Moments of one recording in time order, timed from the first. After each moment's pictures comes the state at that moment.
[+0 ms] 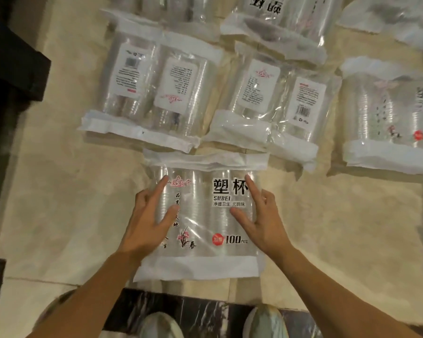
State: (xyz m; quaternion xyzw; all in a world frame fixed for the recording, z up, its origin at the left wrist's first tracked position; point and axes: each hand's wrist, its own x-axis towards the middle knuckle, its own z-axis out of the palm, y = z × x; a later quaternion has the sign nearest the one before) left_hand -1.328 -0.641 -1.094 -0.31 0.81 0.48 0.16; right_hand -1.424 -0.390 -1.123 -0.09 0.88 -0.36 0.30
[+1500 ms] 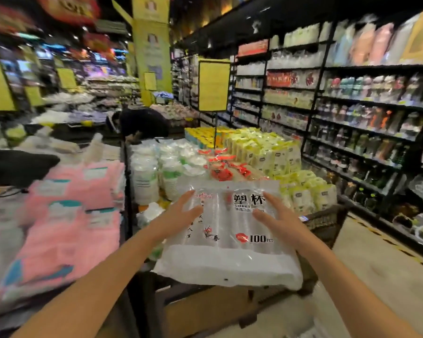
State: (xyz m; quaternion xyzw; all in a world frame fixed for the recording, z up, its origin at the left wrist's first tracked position) left_hand -1.126 -0.745 -0.065 -0.54 0.71 0.36 -0.26; right_hand -1.413 -0.689 -0.063 -0.63 0.66 -0.32 0.25
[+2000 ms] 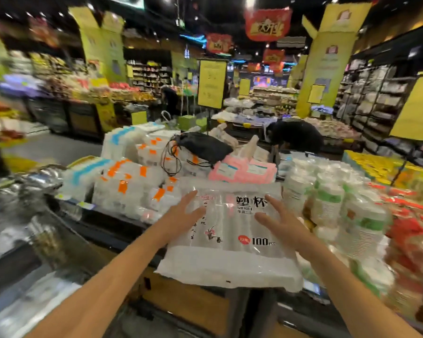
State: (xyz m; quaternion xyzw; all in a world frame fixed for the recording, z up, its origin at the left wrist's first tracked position) left_hand -0.804 -0.591 -0.081 -0.76 0.45 0.26 -0.39; right_hand -1.058 -0.731 -0.060 -0.81 0.42 -0.21 0.35
